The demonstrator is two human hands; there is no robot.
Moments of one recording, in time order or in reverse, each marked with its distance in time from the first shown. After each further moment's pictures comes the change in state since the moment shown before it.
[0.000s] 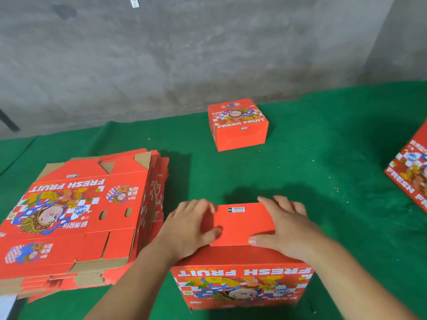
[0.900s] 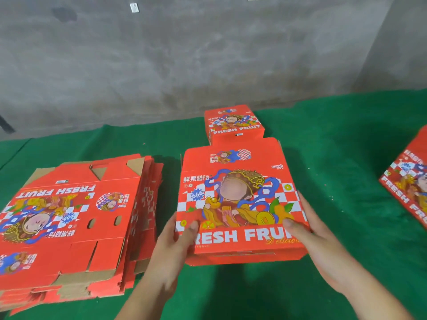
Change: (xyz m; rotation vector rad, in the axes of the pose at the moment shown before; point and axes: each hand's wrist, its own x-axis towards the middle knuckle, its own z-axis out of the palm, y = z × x) left_hand -0.017 0.005 0.040 -1.329 0.239 -0.254; right_hand -0.025 0.039 -0.007 1.229 0.151 -0.121
